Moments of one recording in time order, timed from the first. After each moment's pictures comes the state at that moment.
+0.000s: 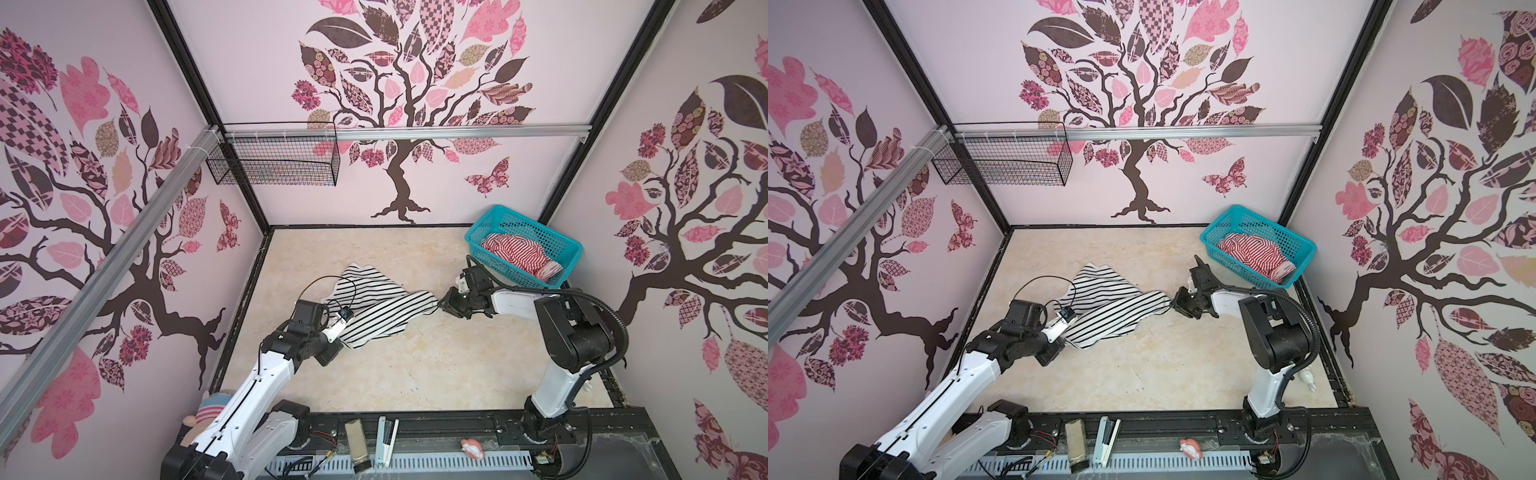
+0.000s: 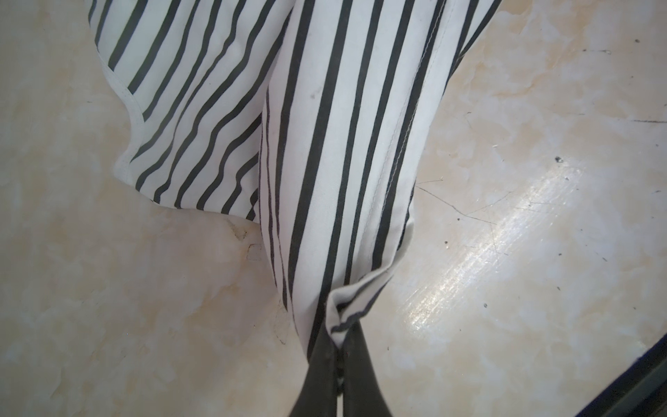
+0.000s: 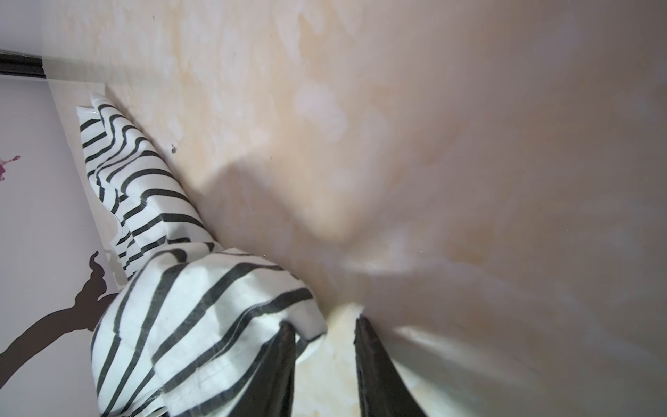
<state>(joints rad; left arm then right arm) -0.27 0.93 0.62 -0.76 0.14 0.53 0.32 1.80 0.91 -0.08 -0.43 0.79</state>
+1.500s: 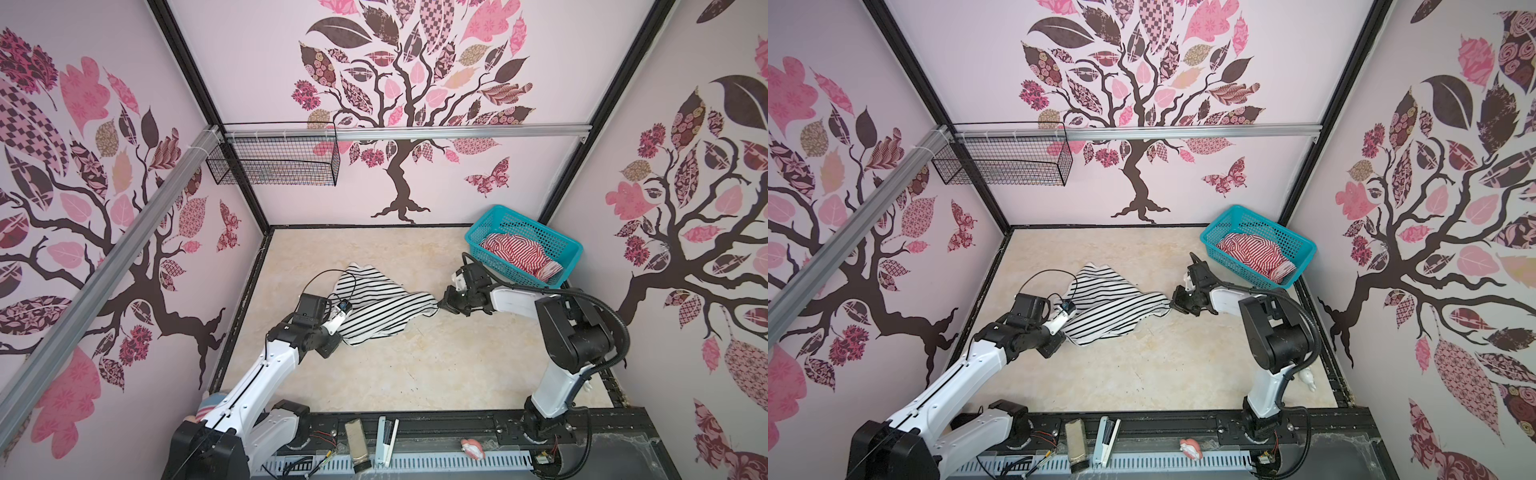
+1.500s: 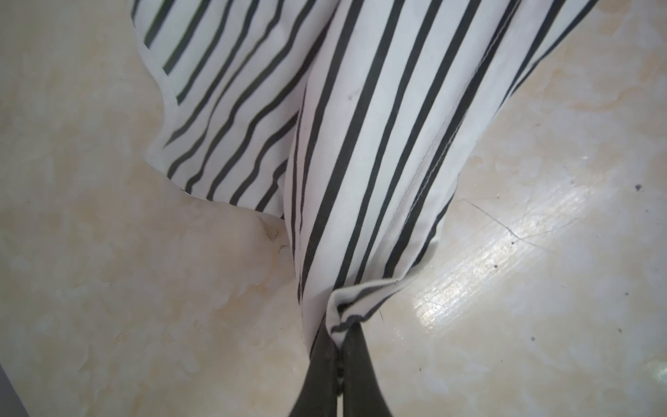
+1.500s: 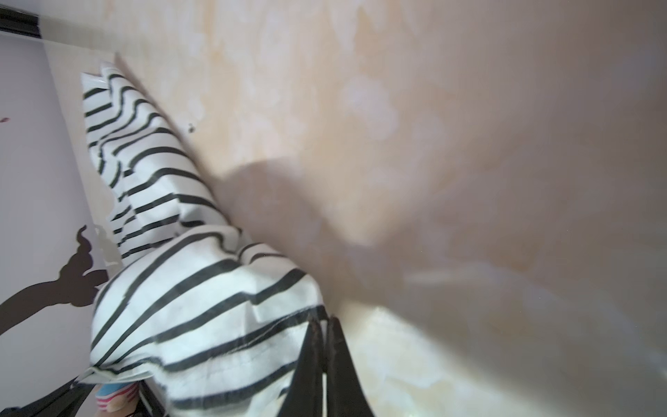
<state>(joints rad) -0.26 1.04 0.69 -0.71 0.05 0.47 0.34 1.75 0.96 -0.17 -0.43 0.70</state>
